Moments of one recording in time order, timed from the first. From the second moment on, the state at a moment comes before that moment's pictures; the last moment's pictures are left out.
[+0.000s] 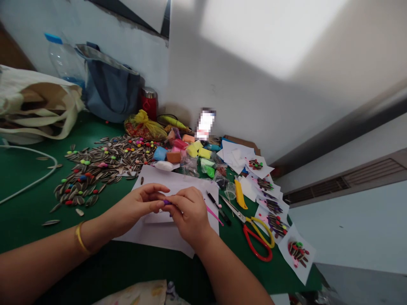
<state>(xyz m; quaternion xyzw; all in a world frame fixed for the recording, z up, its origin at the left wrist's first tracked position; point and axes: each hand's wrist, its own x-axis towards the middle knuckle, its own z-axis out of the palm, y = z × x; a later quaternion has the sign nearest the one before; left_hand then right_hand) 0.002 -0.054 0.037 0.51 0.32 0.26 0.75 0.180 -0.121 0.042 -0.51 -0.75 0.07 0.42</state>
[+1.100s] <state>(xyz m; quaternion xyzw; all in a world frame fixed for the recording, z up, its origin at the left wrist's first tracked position) -0.001 -0.051 0.035 0.55 0.30 0.20 0.75 0.181 -0.119 0.042 -0.50 -0.76 0.11 0.41</state>
